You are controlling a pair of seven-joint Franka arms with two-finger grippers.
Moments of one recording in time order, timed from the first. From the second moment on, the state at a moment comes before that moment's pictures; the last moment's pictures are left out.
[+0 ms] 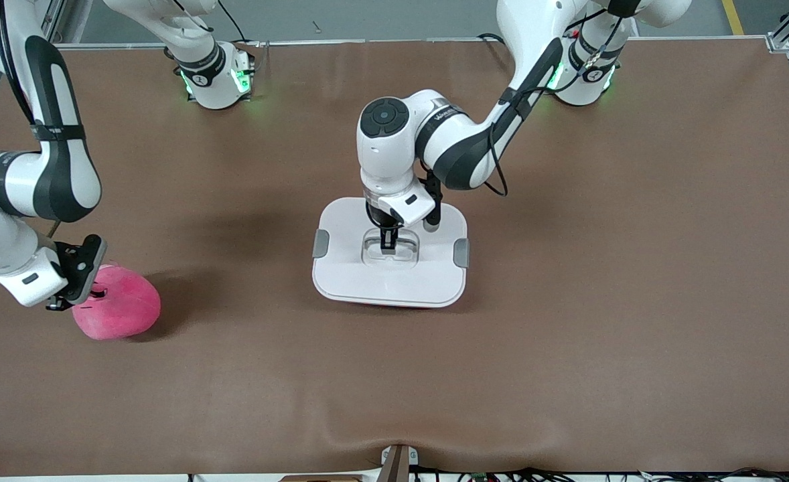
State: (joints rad) left arm -0.77 0.67 -0.09 -1.34 0.19 2.12 -2.44; right arm -0.05 0.35 -0.09 -1.77 -0.07 2.20 -1.52
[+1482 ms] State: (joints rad) left arm -0.77 0.66 -0.08 -1.32 0.19 2.12 -2.44; right arm 0.00 0.35 -0.07 -1.55 0.08 1.76 -0.62
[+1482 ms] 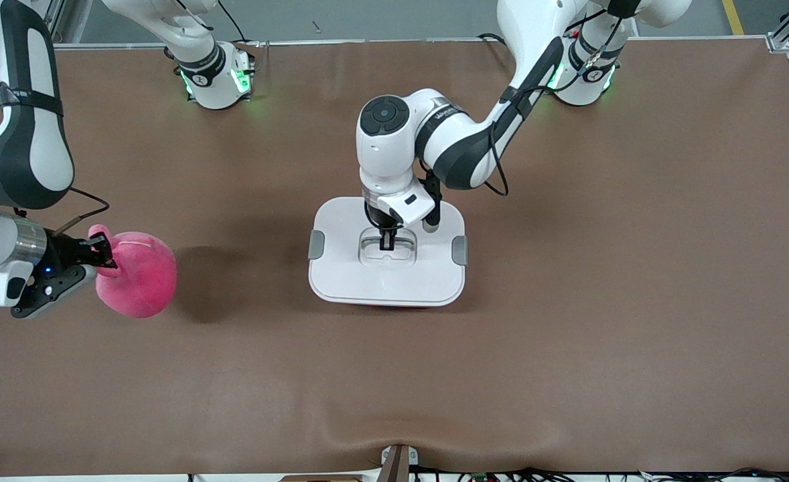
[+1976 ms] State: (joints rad) left arm -0.73 0.59 -0.07 -1.31 0.19 2.06 -2.43; right arm 0.06 0.34 -0.05 -1.54 0.17 1.69 -0.30
